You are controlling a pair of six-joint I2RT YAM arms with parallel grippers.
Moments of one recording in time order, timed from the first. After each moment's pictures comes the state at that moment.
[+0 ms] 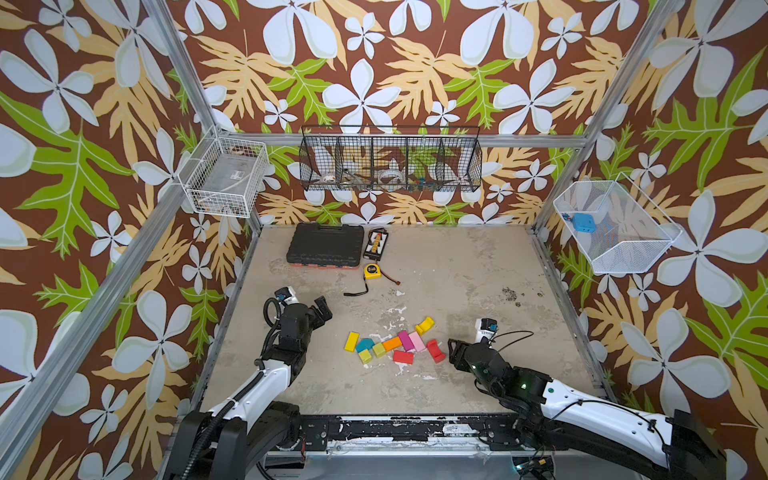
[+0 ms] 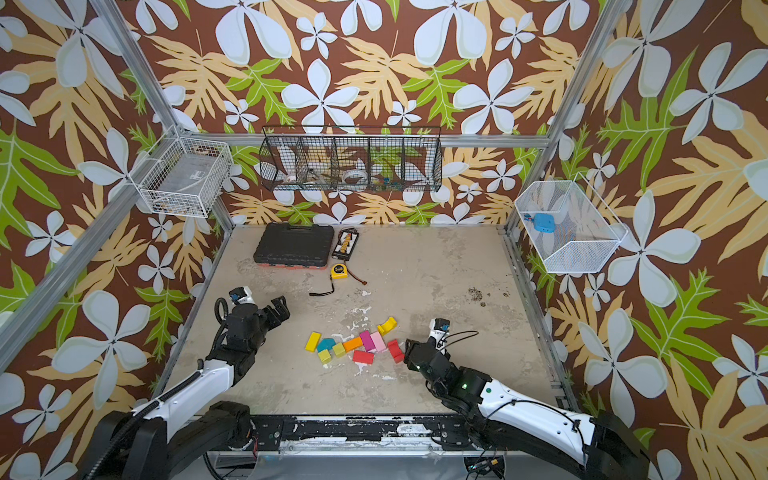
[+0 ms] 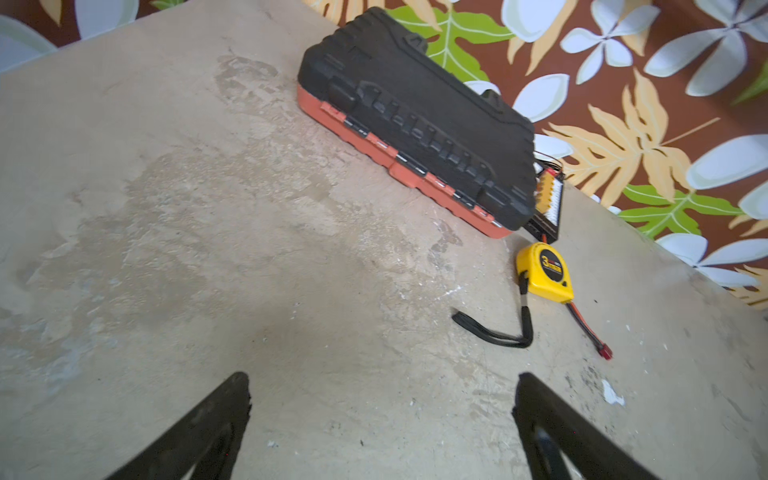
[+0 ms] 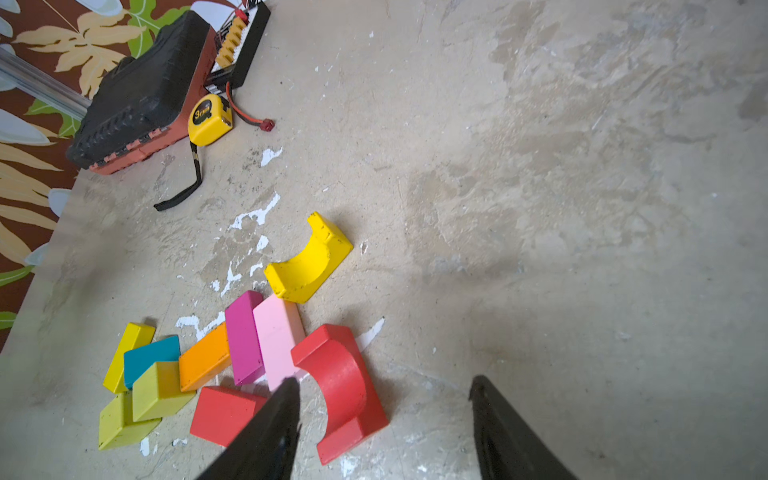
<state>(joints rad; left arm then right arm) -0.18 1.00 0.29 0.25 -0.22 -0.59 0.93 0.84 0.29 -0.20 0.49 0.98</state>
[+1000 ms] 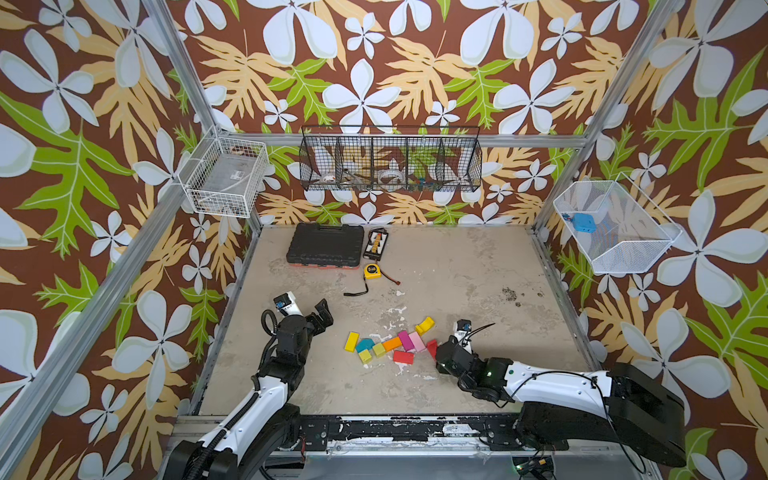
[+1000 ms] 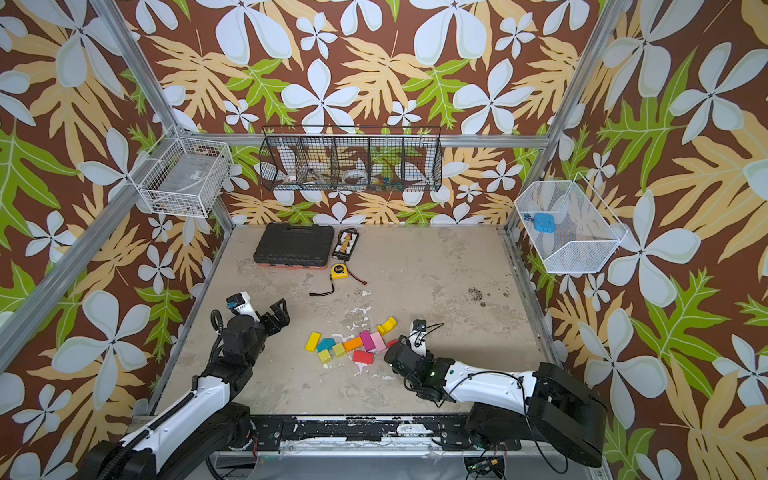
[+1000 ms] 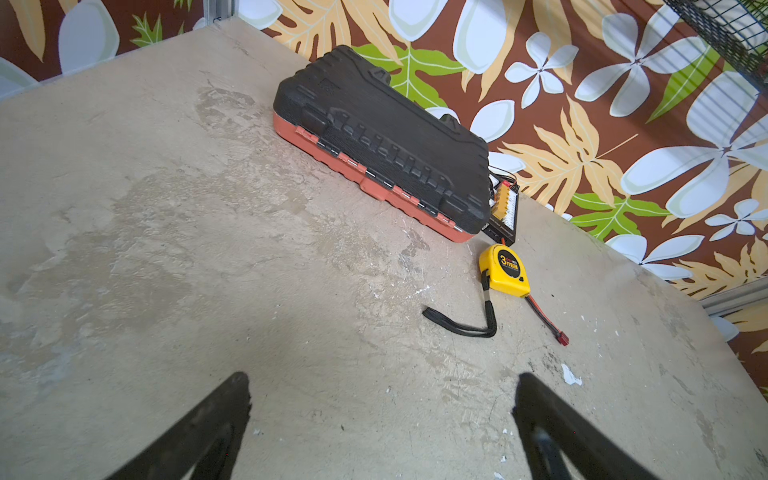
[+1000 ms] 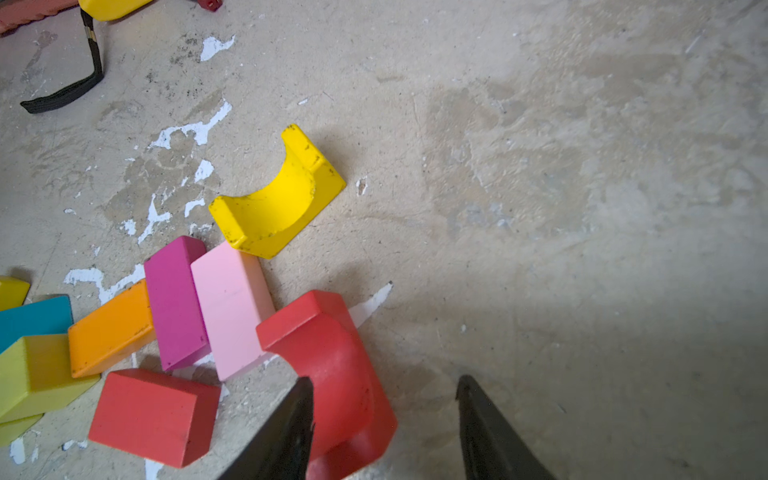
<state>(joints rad) -0.21 0.87 0.21 0.29 -0.23 -0.58 1.01 1.21 0.42 -0.18 0.52 1.00</state>
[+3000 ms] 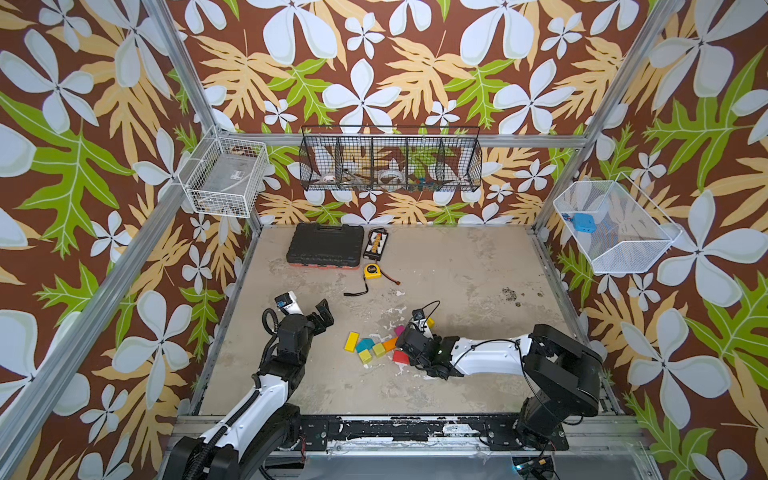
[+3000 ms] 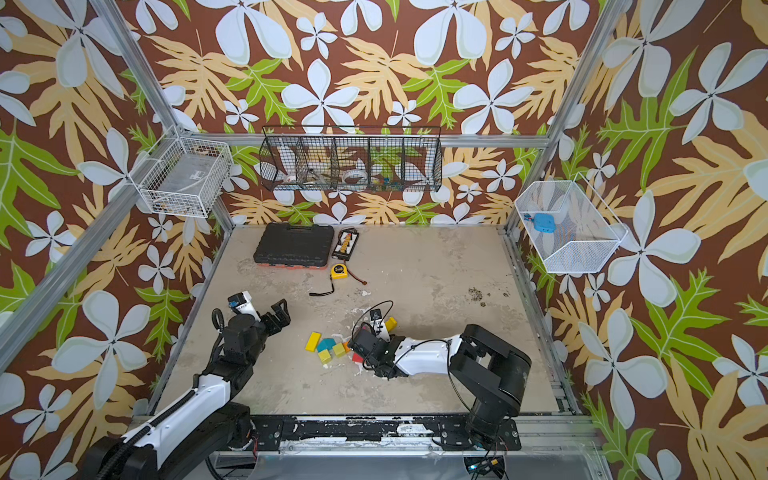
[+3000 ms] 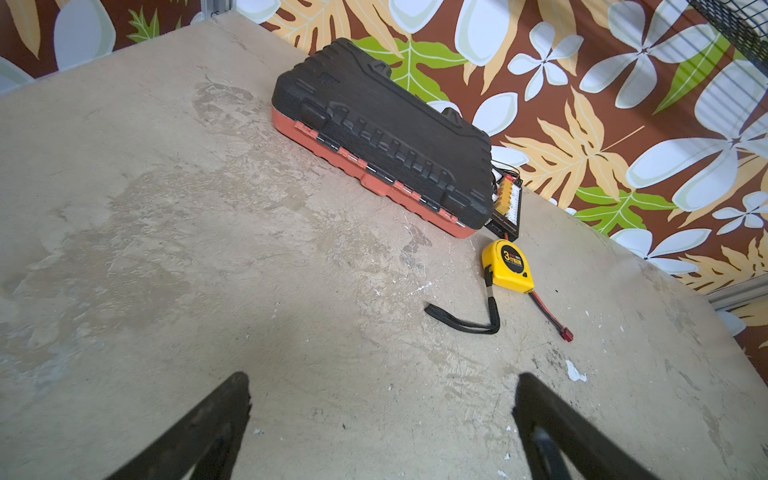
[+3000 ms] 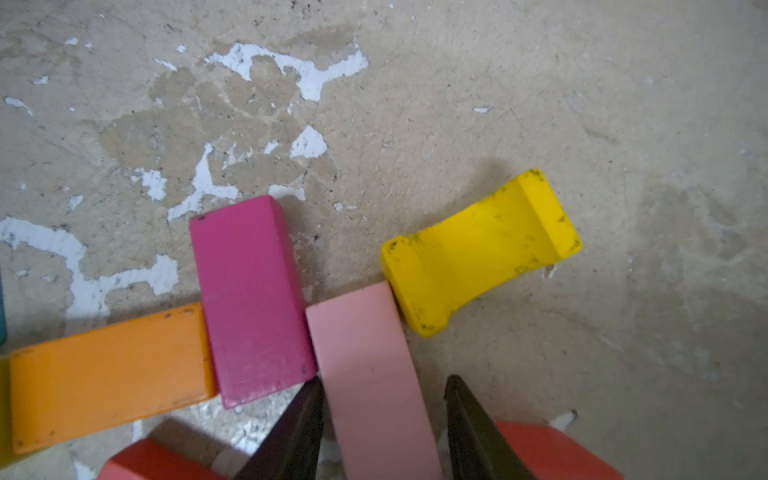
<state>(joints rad) -0.21 0.89 0.22 0.29 -0.22 -0.57 1.03 1.70 0.79 -0.21 0.51 0.72</state>
